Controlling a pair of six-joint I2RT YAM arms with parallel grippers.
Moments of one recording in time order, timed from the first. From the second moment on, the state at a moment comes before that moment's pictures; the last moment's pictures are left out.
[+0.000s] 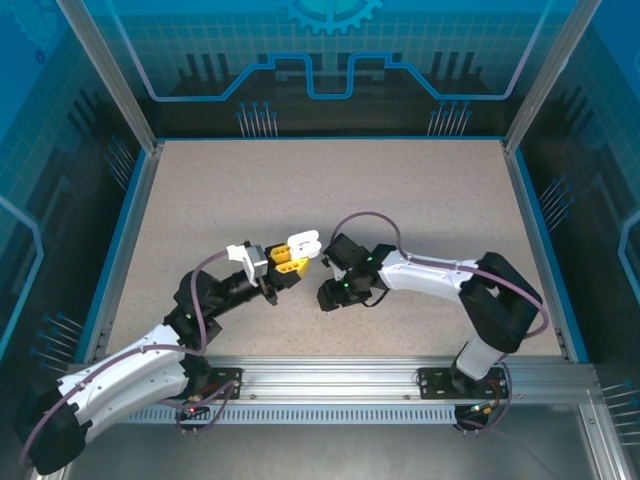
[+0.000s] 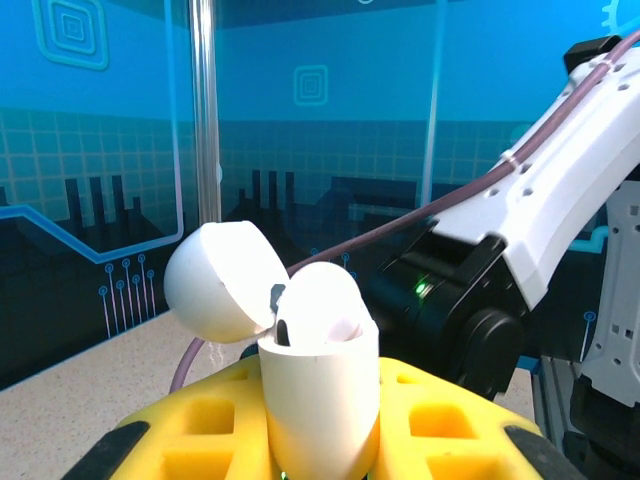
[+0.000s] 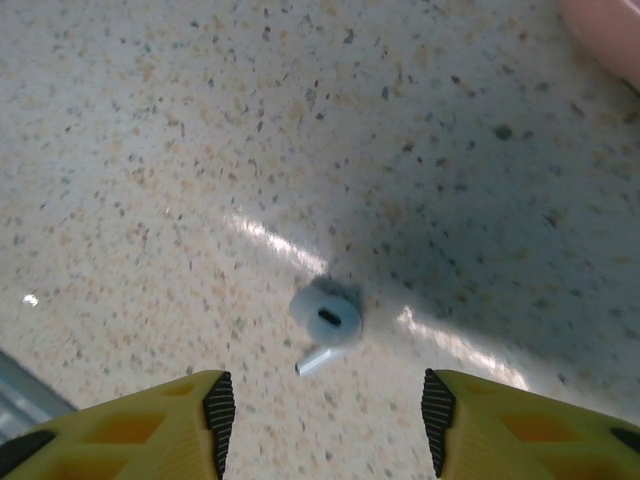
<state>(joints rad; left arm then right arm) -0.70 0.73 0.34 0.65 0.35 -0.11 0.87 1.68 1.01 -0.57 -0.21 0.55</state>
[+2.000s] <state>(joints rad) -0.70 0.65 0.34 0.61 0.34 -0.11 0.93 1.58 1.14 -0.78 0.06 0.47</state>
